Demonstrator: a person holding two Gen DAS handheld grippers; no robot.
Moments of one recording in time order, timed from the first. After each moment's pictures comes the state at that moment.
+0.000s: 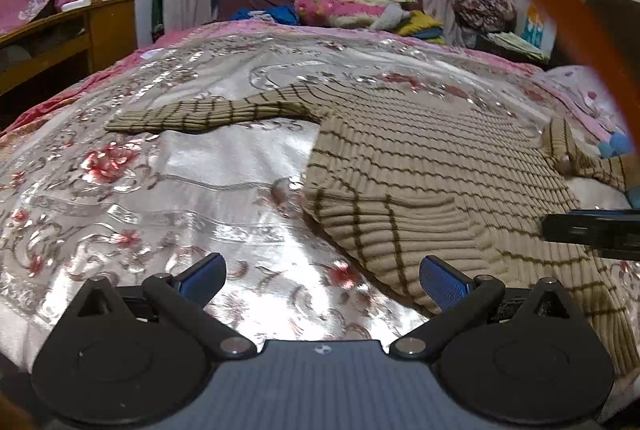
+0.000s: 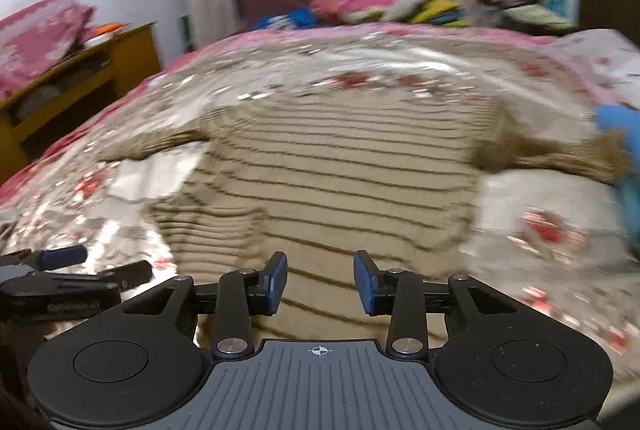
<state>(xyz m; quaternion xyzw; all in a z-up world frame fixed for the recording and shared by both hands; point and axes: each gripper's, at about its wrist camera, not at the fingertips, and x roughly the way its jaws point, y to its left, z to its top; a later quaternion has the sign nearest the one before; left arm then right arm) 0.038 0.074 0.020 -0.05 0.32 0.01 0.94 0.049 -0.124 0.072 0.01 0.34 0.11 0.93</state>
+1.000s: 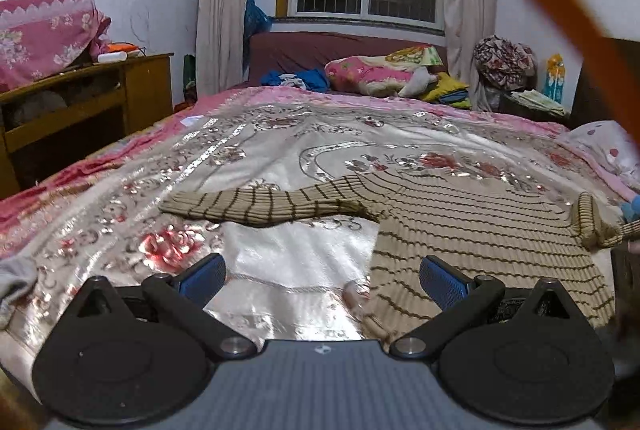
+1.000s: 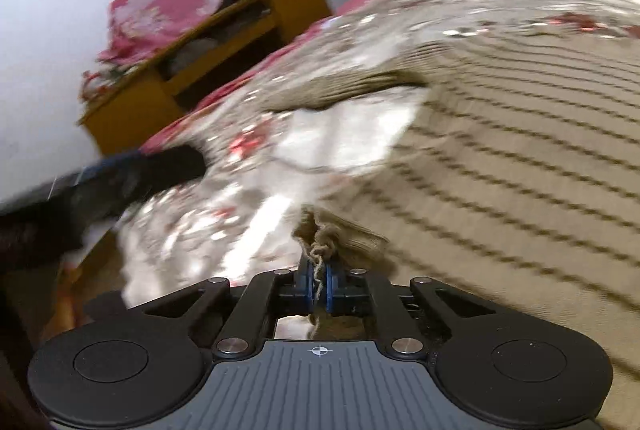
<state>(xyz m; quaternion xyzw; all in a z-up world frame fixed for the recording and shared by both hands) 0.043 0.122 0.070 -0.04 0.23 0.05 0.97 0.115 -0.012 0.021 0.06 0.40 0.38 0.83</state>
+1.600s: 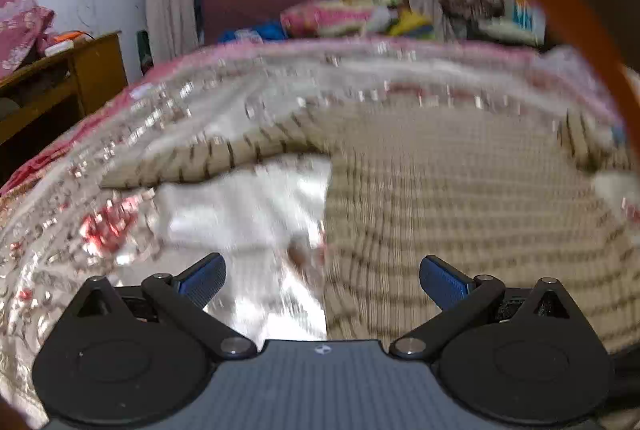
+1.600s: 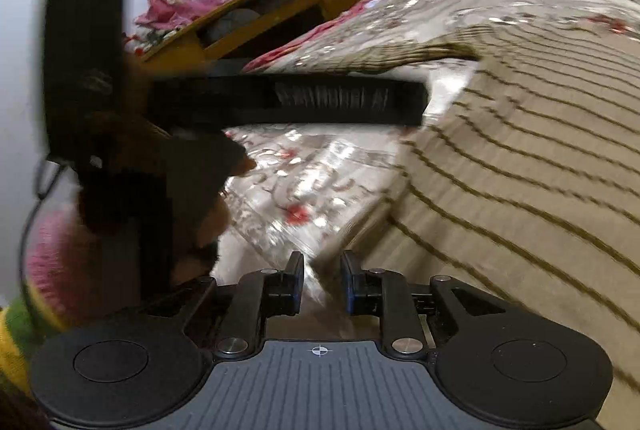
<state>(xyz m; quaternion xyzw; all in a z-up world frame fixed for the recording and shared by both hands) 0.086 0.078 0.020 0.02 0.32 0.00 0.95 0.051 -0.023 0.029 0.03 0.40 0.41 0.82</state>
